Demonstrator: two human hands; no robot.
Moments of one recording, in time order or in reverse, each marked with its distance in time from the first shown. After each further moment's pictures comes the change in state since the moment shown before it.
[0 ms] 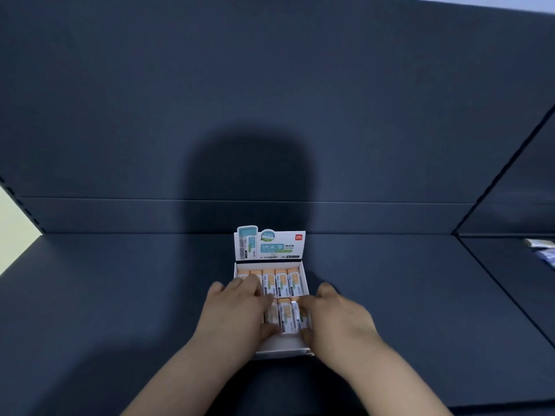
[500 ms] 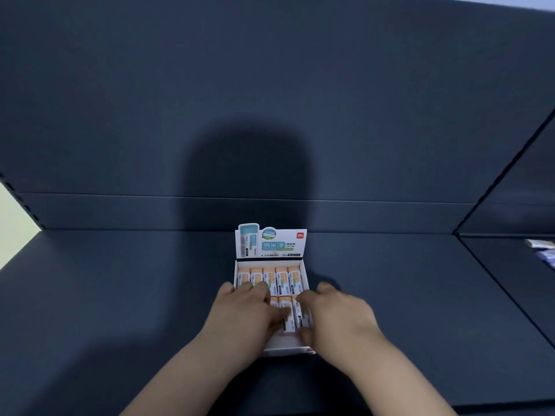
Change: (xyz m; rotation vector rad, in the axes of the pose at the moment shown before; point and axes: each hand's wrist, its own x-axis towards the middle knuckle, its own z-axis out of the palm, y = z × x) left_hand -0.001 0.004 -0.001 0.007 -0.032 0.104; right_hand 0.000 0.000 -0.002 -0.080 0.037 -0.050
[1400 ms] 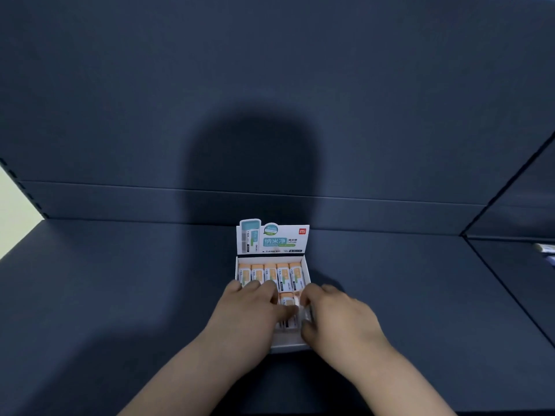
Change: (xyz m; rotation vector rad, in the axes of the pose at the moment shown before) left_hand 0.001 0.007 -0.003 -0.043 -0.048 0.013; right_hand -0.001 0.005 0.010 0.112 0.139 -0.035
